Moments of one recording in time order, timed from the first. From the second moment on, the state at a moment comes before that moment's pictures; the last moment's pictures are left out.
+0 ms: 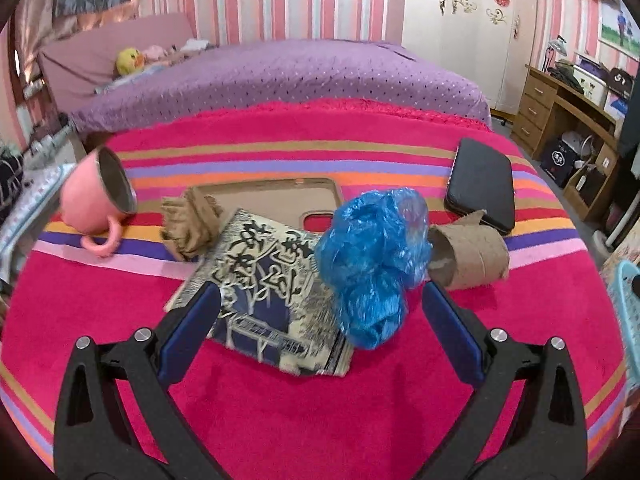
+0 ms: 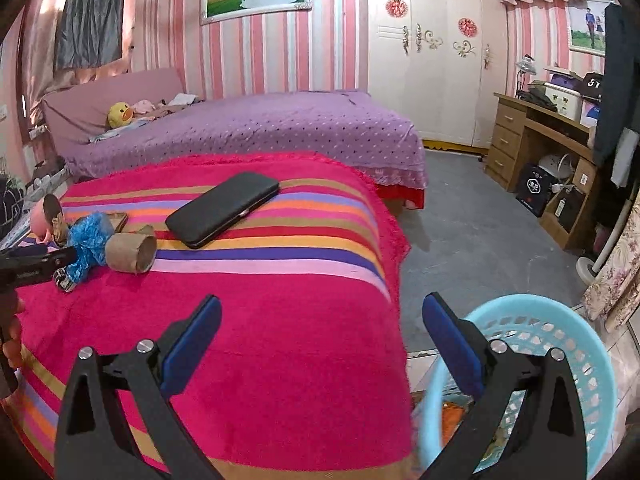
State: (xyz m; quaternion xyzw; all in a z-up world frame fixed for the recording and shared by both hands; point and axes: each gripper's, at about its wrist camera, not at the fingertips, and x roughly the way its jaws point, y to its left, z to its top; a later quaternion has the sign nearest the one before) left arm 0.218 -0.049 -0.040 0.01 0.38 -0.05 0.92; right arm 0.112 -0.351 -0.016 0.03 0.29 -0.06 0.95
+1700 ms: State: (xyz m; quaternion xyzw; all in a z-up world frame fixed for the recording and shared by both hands) left arm 0.188 0.082 -0.041 0.02 0.37 0.02 0.93; right arm 0.204 -0.173 -0.042 0.01 0.36 0.05 0.93
